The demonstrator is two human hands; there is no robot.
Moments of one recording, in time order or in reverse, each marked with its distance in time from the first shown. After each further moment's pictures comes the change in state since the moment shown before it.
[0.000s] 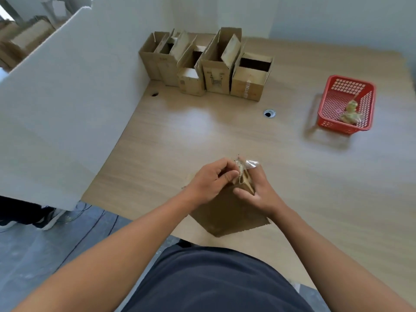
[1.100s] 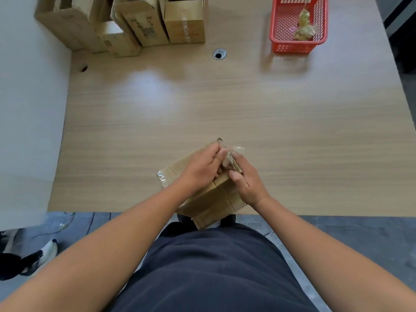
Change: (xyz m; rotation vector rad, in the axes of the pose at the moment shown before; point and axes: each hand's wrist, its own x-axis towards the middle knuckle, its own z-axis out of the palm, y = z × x) left_hand 0.002 -0.009 0.098 -0.007 -0.234 -0.183; right_hand -0.100 0.051 0.041 0.230 0.319 0.187
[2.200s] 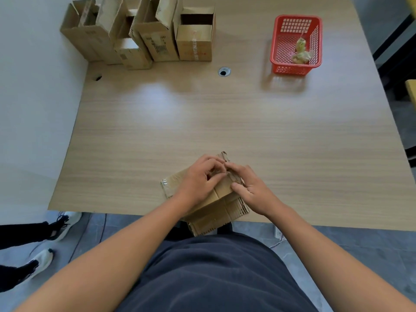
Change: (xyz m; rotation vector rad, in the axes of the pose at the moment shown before) left_hand -0.032 -0.020 0.003 0.137 0.186 0.276; right_hand -0.015 -0.007 -0.026 -0.196 -0.196 0.012
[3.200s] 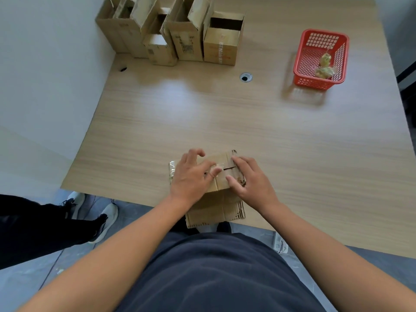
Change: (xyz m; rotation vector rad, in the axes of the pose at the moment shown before) left_hand -0.025 -0.027 -0.025 0.571 0.239 -0.009; right_hand 0.029 -0.026 0.017 -0.351 0.178 -0.138
